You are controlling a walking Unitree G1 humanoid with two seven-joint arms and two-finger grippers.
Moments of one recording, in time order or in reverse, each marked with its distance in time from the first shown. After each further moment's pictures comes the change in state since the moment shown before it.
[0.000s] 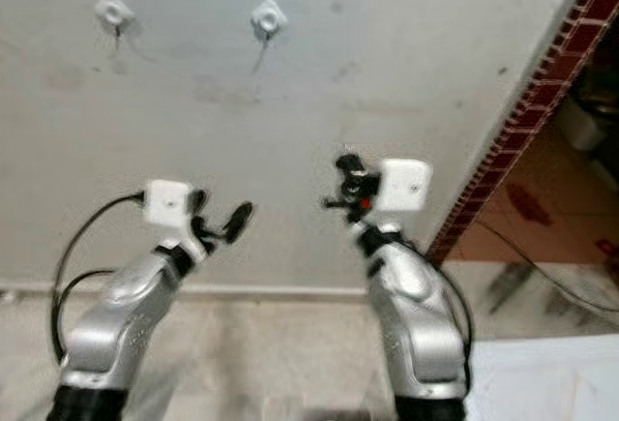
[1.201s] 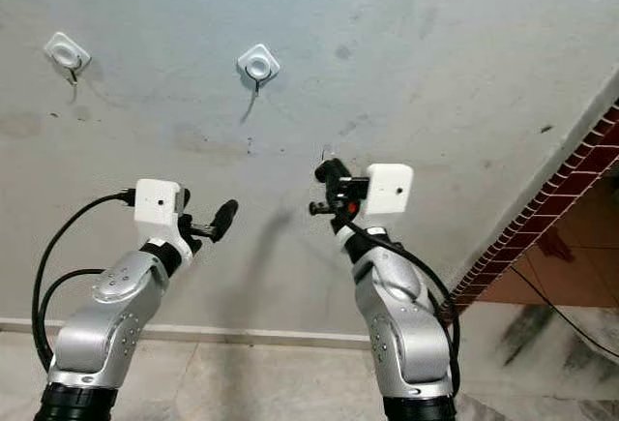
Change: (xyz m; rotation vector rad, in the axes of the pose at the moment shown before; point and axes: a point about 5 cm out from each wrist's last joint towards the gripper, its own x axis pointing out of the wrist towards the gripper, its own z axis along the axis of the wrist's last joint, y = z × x) left arm -0.010 0.024 0.000 0.060 0.017 0.143; right arm 0.003 0.026 -0.014 0.042 0.047 0.160
